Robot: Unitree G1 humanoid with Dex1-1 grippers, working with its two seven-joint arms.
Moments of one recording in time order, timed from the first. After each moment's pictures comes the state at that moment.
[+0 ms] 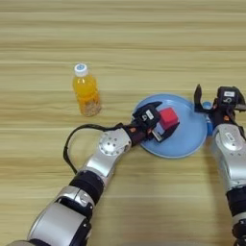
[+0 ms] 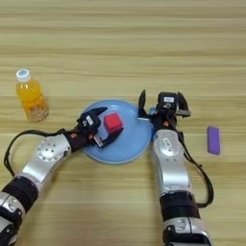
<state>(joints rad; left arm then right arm) -0.45 -0.02 -0.28 0.82 0.07 -0.44 -0.51 -0.26 -0.04 -0.10 0.31 -0.01 -0.12 -0.12</state>
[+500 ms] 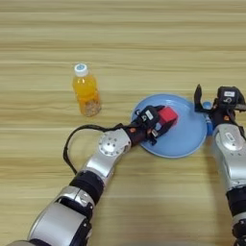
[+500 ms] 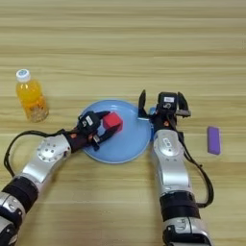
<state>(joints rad) -0.45 -0.02 -0.27 0.83 0.07 -0.45 -0.52 -0.26 -0.04 -0.10 0.31 -0.01 -0.12 -0.12</state>
